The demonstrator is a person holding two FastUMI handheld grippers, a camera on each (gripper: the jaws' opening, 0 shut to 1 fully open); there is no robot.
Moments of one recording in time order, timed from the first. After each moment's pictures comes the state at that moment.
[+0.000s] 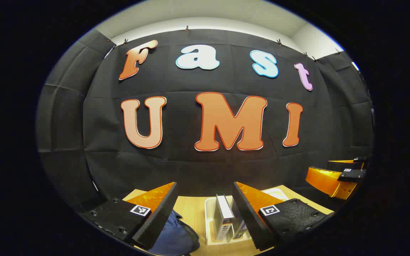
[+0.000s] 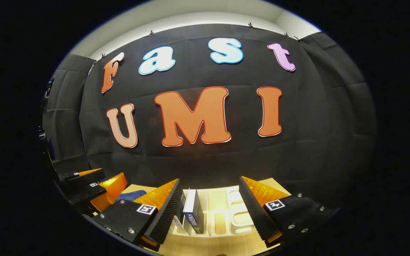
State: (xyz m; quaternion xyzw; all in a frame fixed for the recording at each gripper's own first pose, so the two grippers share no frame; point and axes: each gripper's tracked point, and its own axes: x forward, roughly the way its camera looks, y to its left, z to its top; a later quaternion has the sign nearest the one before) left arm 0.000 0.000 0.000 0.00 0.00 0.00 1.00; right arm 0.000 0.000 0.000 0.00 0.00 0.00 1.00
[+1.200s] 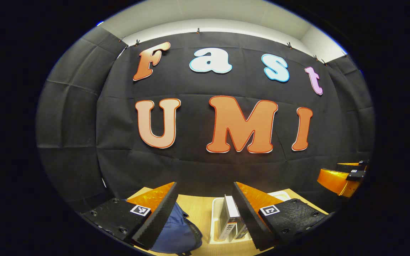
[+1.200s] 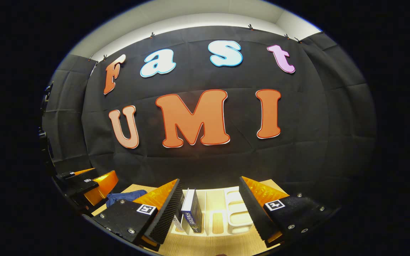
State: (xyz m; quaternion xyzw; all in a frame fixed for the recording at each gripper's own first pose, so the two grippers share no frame) left arm -0.023 0.021 0.006 -0.01 -0.01 0.05 1.00; right arm -0.014 -0.007 0.006 0.00 0.00 0.01 1.00
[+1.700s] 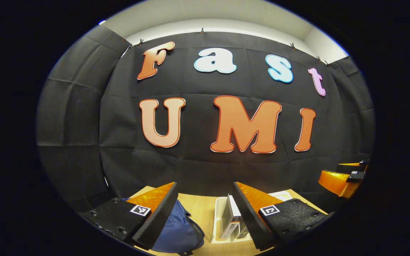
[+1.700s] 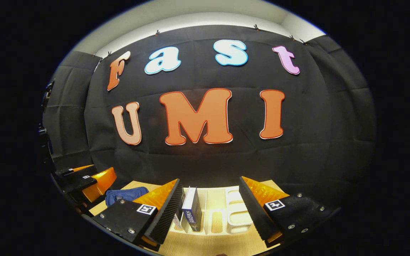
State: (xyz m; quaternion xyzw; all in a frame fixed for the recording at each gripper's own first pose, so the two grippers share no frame) left arm -0.027 0.030 0.002 -0.03 -0.01 0.05 1.00; right arm -0.014 -0.001 0.003 -0.02 0.00 0.02 1.00
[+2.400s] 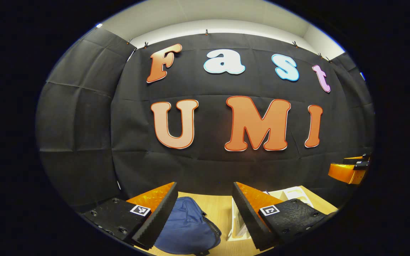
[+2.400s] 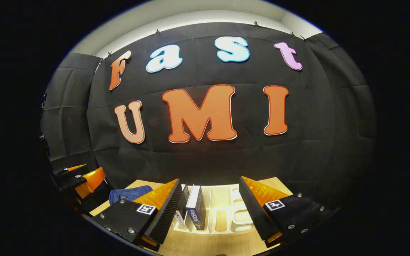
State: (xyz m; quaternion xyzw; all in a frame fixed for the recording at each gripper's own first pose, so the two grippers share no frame) left arm -0.049 0.078 -0.006 0.00 0.00 0.09 1.00; right arm -0.010 0.006 -0.006 -0.01 0.02 0.04 1.00
